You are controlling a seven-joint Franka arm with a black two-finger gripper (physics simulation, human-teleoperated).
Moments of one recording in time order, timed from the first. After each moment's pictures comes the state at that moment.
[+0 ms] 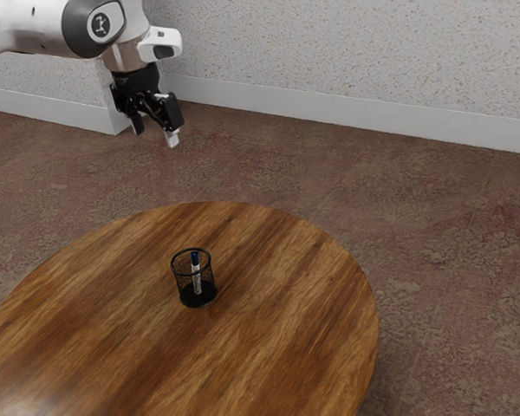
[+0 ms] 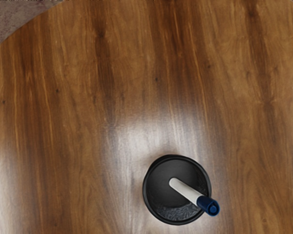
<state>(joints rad) -0.14 0.10 0.18 -1.53 -0.01 1.73 0.19</state>
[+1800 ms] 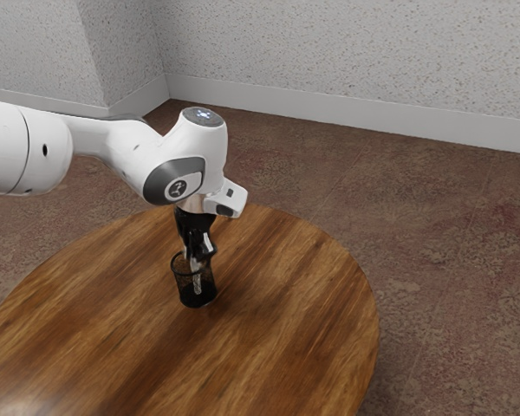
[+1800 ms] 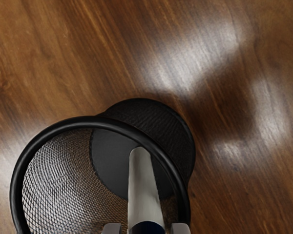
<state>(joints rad) -0.13 0.23 -0.01 -1.96 0.28 2.09 0.20</state>
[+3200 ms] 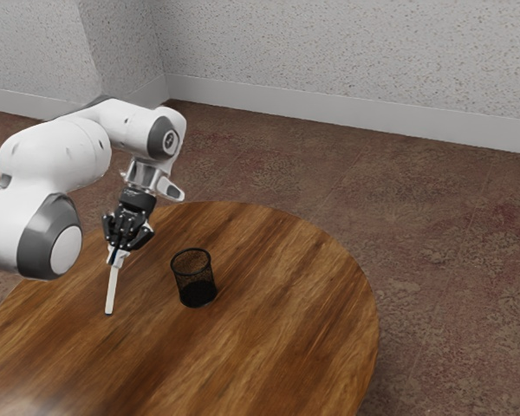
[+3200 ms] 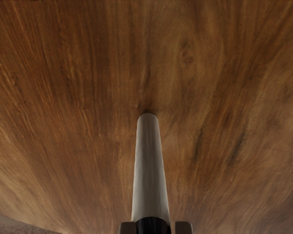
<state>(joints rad) -0.01 0.84 0.27 -1.13 0.04 1.09 0.26</state>
